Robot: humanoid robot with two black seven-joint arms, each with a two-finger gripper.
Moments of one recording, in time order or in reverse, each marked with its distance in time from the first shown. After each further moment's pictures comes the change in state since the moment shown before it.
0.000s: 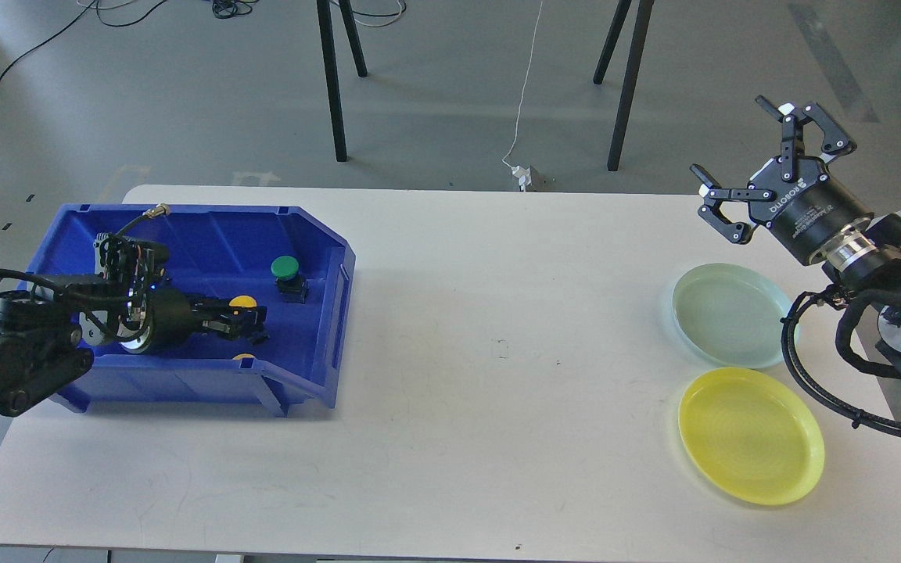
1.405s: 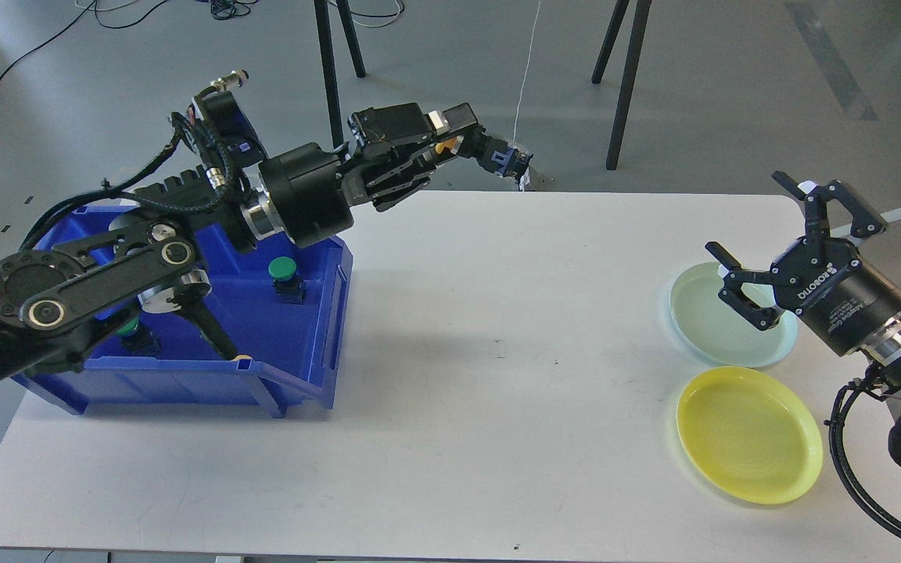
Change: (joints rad) left arm -0.042 -0.094 -0.448 -0.609 -0.706 -0.143 0.000; right arm -0.435 -0.166 0.191 0.452 -0.231 0.000 0.041
